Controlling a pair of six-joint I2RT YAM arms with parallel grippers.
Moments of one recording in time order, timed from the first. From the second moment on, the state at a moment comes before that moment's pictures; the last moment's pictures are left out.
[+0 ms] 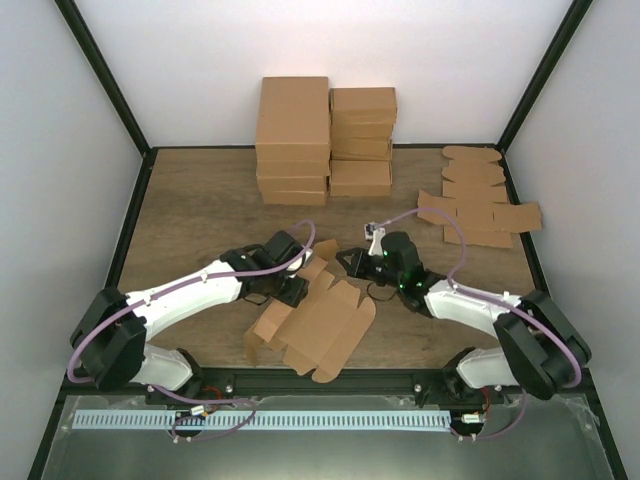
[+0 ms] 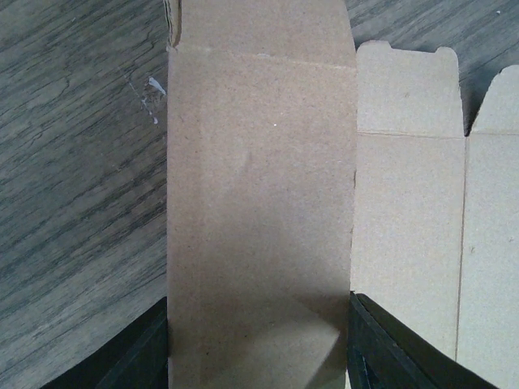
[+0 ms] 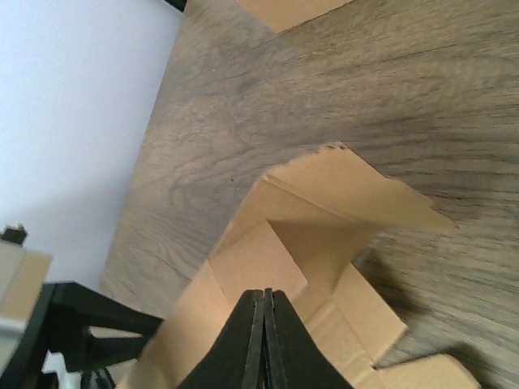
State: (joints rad) left arm -0.82 1.40 0.91 -0.63 0.05 -0.28; right arm 0.63 1.31 0.49 0.38 -0.29 0.83
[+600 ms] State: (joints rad) left arm -0.83 1.40 0.91 -0.63 0.06 -0.28; right arm 0.63 1.60 0.69 0.29 -0.46 0.75
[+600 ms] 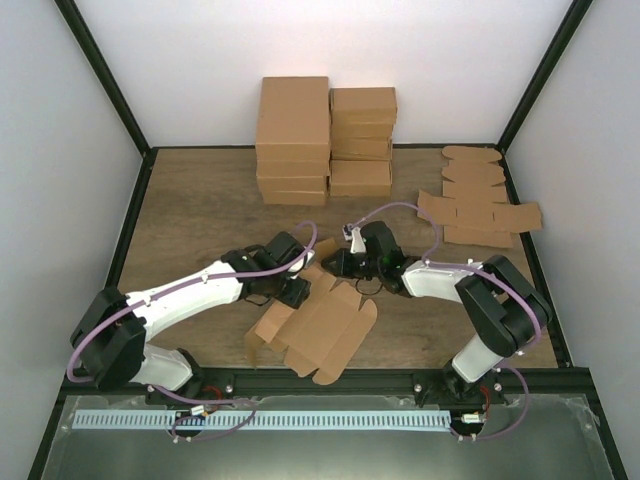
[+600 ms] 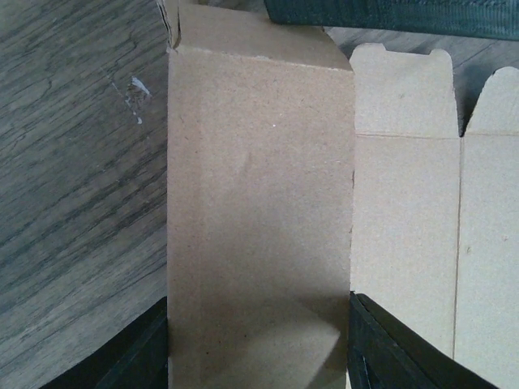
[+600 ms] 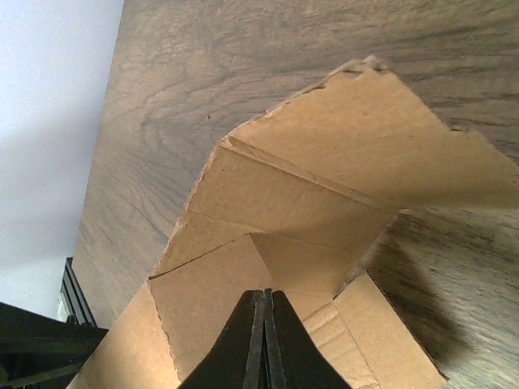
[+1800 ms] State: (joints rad) left arm -0.99 1.49 0.96 -0.65 0.07 -0.28; right arm 0.63 1.51 0.65 0.09 -0.55 0.60
